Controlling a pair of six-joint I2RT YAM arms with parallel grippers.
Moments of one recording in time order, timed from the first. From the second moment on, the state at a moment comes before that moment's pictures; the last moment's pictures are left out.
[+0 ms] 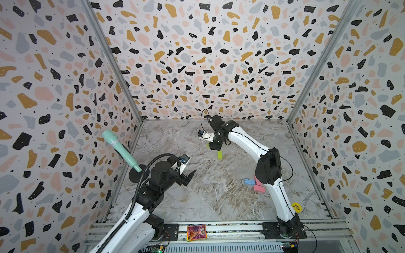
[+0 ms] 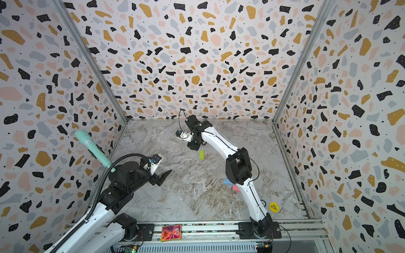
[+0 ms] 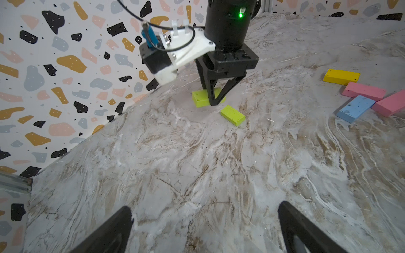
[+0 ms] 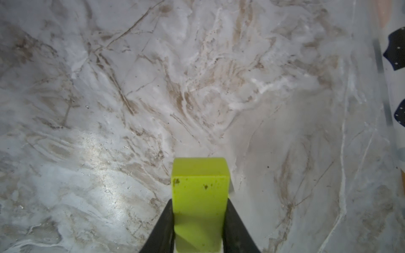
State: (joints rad) left arm -0.44 0.70 0.53 -0.25 0.11 0.32; right arm 0.71 2.33 2.27 -1.10 -0.11 -0.63
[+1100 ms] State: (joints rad) left arm -0.44 0.68 0.53 -0.25 0.13 0.31; right arm 0.75 2.45 2.19 -1.06 0.05 -0.79
